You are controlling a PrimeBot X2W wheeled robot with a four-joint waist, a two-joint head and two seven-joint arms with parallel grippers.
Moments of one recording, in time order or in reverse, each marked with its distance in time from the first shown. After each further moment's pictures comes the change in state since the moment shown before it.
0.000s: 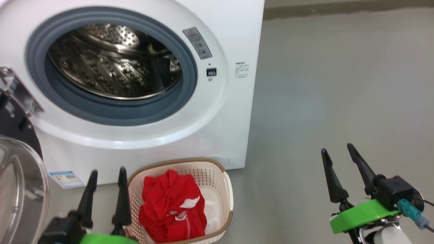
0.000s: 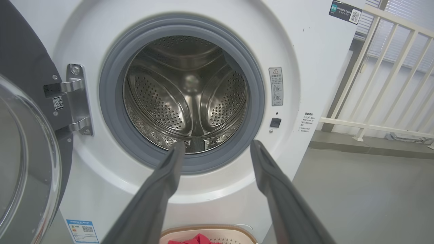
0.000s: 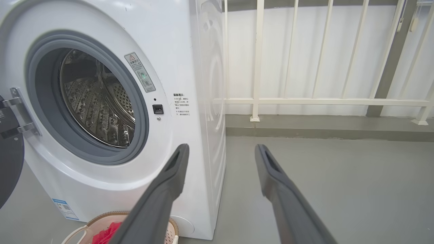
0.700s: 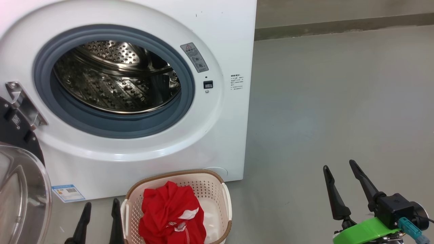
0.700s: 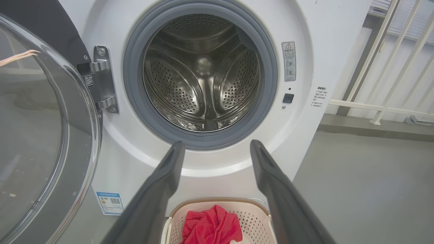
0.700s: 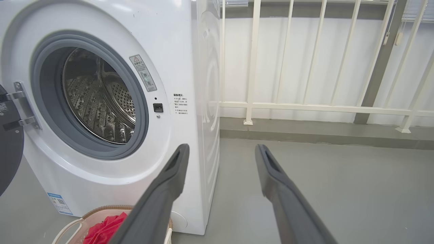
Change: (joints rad) left arm 0.143 0.017 0.024 0.004 0.022 0.023 0.000; right arm 0.104 0.003 -0.013 -0.056 -0.050 0.000 0.000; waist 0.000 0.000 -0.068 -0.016
